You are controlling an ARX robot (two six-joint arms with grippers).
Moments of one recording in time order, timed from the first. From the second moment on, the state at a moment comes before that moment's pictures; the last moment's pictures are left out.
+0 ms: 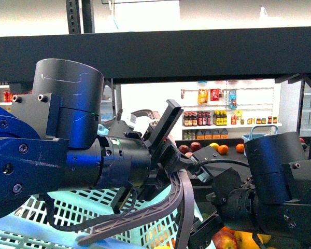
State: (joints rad) left arm -0.44 1.84 1.14 0.45 0.49 -0.90; right arm 0.25 2.00 1.08 0.55 -0.23 -0.27
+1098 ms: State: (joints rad) left arm -0.45 1.84 1.14 0.46 0.52 -0.93; right arm -0.03 2.18 0.98 0.58 -0.26 -0.30
